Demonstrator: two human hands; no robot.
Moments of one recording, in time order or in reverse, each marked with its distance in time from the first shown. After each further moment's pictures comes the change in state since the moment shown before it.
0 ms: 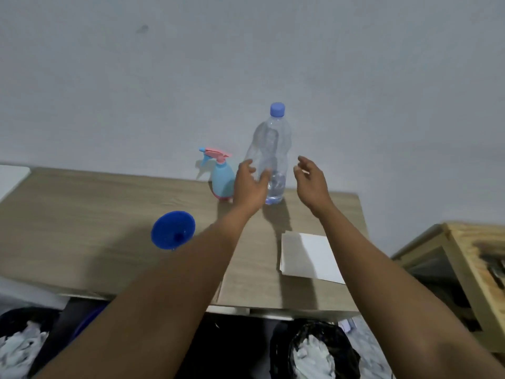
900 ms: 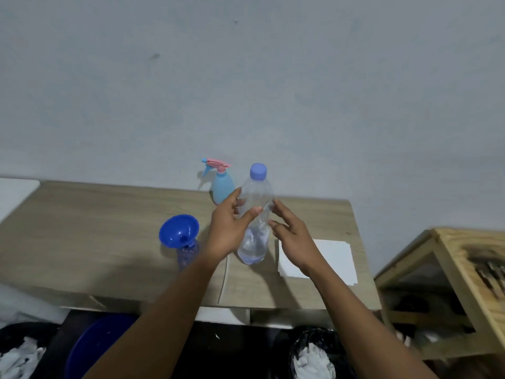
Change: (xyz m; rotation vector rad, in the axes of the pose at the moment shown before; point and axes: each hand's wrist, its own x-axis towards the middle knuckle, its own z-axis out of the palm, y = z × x) left_hand -0.095 -0.002 -0.067 -0.098 -0.123 0.100; right_hand -0.141 -0.021 0.001 0.181 -0.267 -0.016
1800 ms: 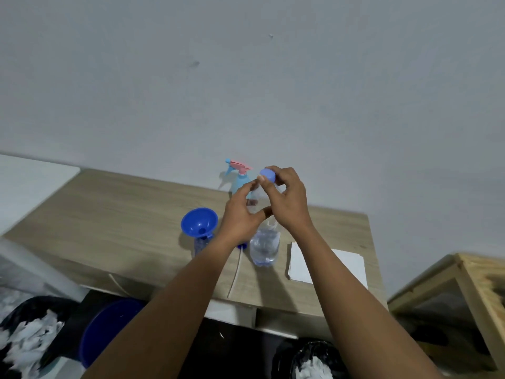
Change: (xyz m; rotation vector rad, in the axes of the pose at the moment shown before) left_hand 0.001 0.007 -0.010 0.093 0.094 0.062; right_hand 0.045 -0.064 0.036 -0.128 0.183 -0.355
